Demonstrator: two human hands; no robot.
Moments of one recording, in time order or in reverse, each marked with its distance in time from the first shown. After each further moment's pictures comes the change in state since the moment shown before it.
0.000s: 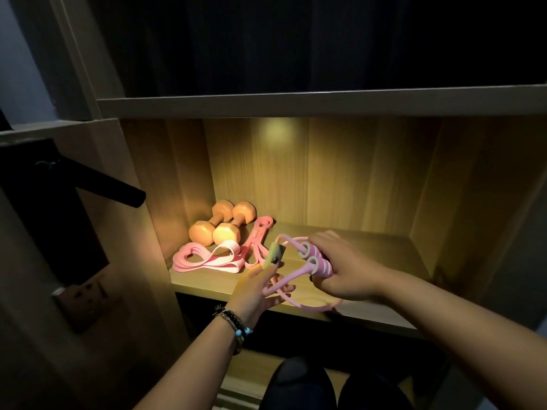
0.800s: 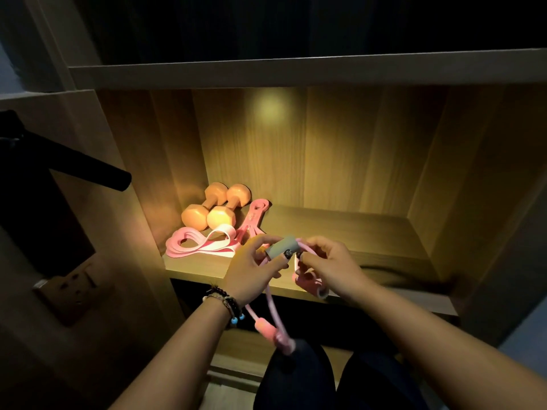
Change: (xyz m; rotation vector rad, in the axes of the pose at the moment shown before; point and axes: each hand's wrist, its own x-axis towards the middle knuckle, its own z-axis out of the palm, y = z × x) left_hand -0.001 0.016 -0.007 0.499 -0.052 0.331; right_hand 0.006 -0.001 0.062 0.847 0.289 0.444
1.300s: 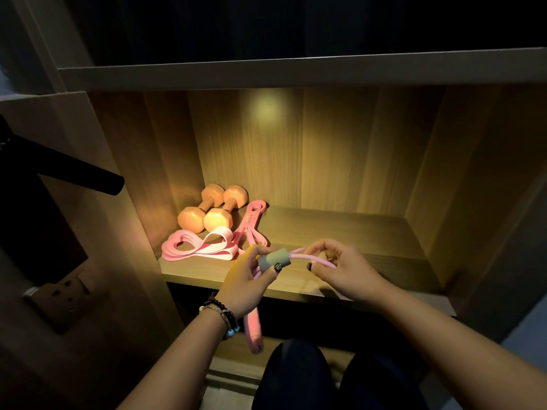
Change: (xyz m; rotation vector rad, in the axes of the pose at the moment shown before) left_hand -0.002 -0.020 -0.002 0.073 -0.024 0.015; right_hand -0.003 0.006 -0.030 -0.320 -0.084 -0.131
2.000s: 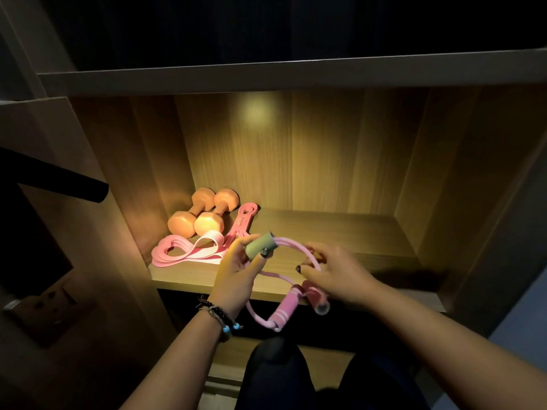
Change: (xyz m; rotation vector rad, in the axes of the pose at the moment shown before) left_hand 0.009 0.009 0.006 -0.288 0.109 0.044; right_hand -0.001 -0.007 -0.002 -0.341 -0.006 -0.018
